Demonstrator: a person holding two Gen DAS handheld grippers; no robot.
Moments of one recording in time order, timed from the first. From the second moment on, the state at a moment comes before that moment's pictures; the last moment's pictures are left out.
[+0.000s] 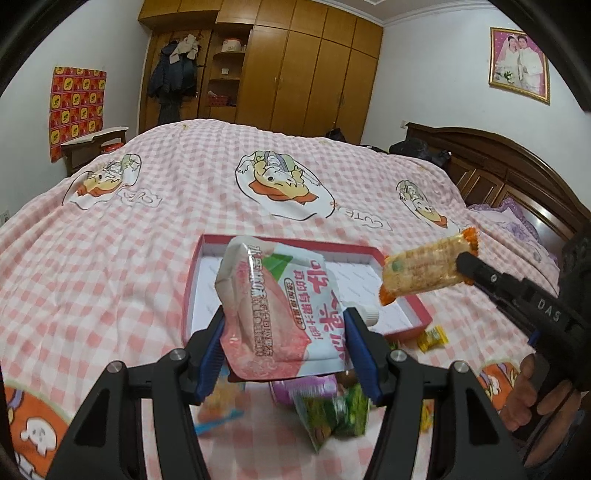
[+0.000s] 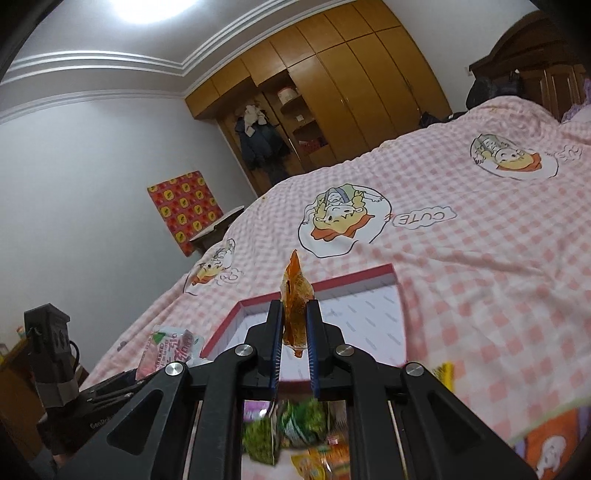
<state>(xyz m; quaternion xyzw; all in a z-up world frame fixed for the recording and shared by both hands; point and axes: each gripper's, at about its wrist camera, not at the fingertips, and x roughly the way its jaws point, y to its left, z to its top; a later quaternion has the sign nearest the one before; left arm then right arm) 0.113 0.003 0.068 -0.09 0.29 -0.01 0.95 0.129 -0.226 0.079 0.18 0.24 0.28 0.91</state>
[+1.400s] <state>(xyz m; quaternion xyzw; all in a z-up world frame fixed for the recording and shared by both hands) 0.186 0.019 0.006 -0.08 0.33 0.01 0.94 0.197 -0.206 -0.001 0.19 0.32 0.24 0.90</state>
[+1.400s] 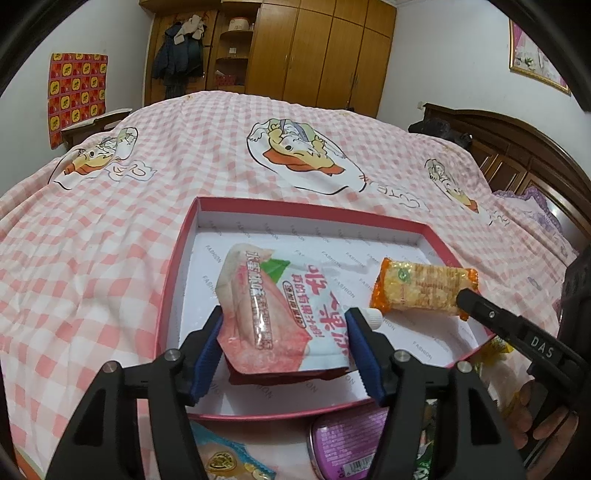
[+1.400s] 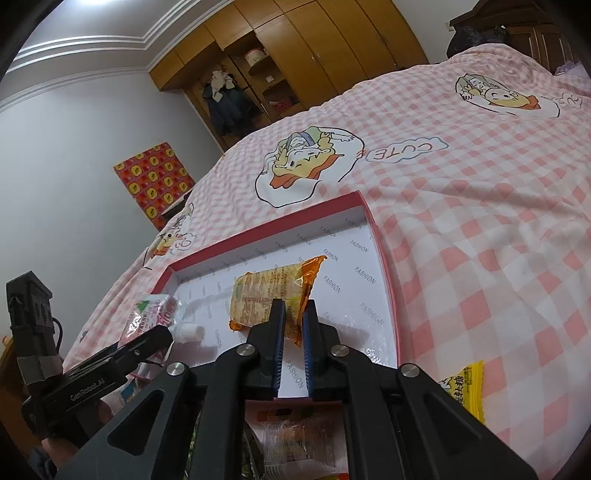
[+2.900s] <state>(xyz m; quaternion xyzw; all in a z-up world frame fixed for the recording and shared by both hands) 0.170 0.006 0.012 -0.06 0.31 -0.01 0.95 0.176 -0.205 0.012 0.16 0.26 0.24 0.92</state>
